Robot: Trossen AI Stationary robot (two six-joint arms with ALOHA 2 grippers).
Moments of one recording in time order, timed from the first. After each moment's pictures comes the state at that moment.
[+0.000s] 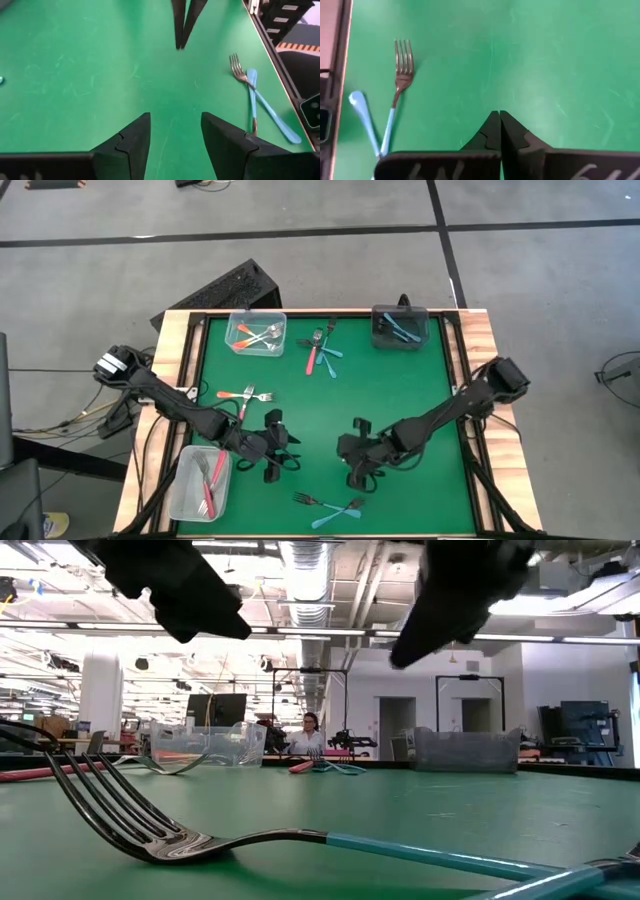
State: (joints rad) left arm -0.48 1.46 0.80 0.01 -0.39 -0.40; right arm 0.47 1.74 1.19 -0.38 0.31 0.57
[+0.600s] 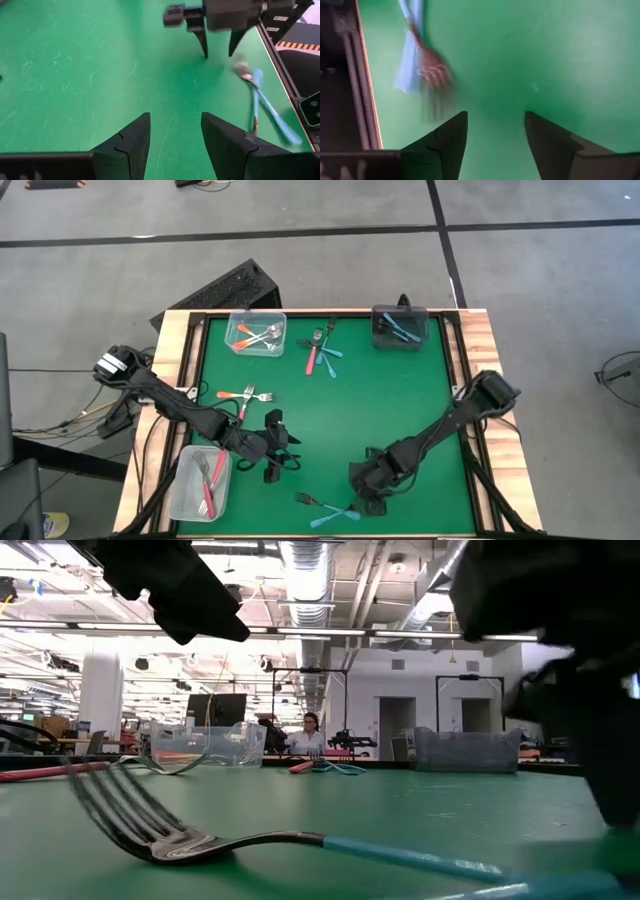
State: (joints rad) left arm -0.48 1.46 0.79 0.01 -0.38 -0.40; right arm 0.58 1.91 1.19 -0.46 -0.12 0.72
